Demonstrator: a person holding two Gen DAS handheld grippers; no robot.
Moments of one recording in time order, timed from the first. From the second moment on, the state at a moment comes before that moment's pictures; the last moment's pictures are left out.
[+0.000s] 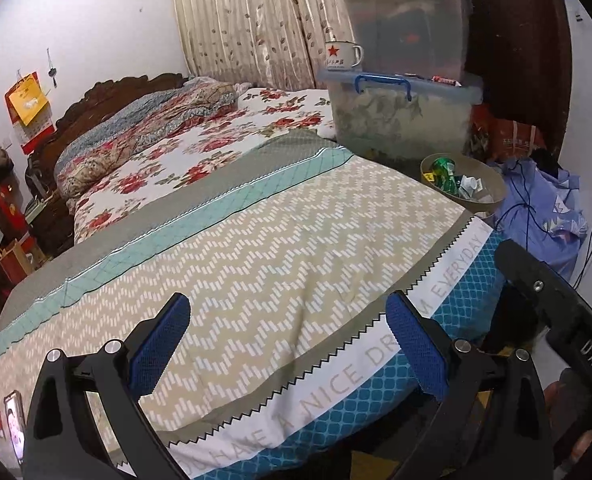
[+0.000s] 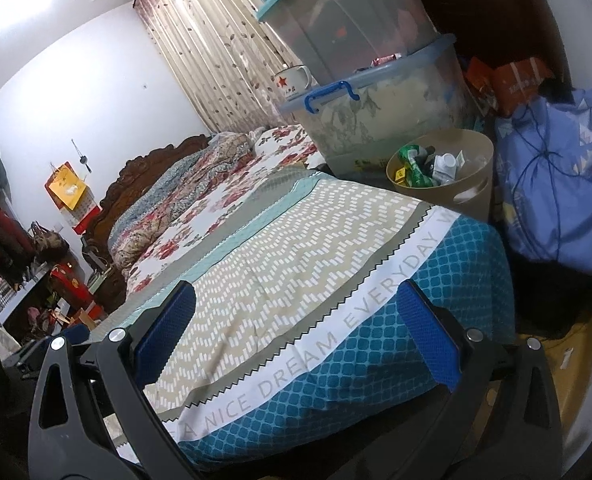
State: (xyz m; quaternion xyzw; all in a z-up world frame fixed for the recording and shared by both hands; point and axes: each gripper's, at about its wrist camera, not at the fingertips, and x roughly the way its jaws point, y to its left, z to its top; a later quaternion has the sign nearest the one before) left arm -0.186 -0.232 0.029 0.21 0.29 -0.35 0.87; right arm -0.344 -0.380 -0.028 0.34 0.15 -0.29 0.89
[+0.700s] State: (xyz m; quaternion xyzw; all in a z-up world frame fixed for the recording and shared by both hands) left arm -0.180 -0.278 0.026 0.22 0.27 -0.40 0.85; right arm -0.373 -0.404 -0.030 0.30 0.13 -0.36 0.87
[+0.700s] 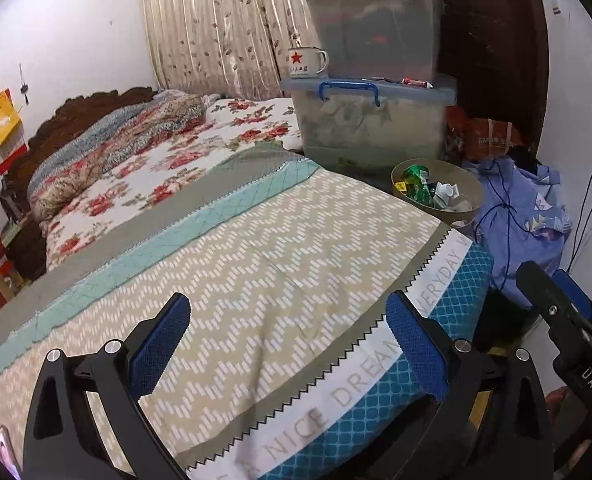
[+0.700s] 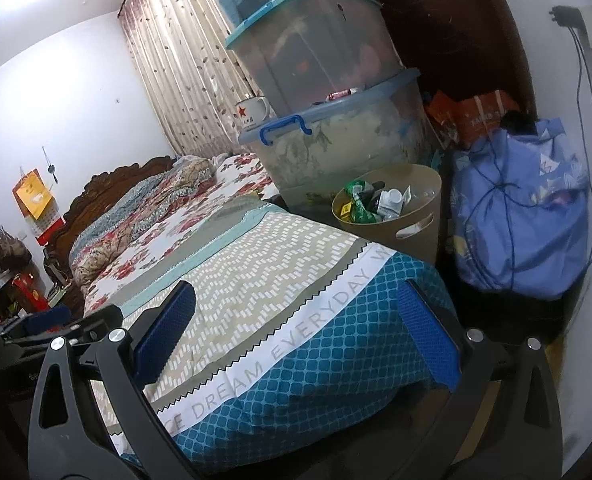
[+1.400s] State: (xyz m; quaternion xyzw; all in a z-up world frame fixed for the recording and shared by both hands) left arm -0.186 -0.270 0.019 0.22 0.27 -0.39 0.85; right arm -0.374 -0.405 -0.030 0.30 0.12 -0.36 0.87
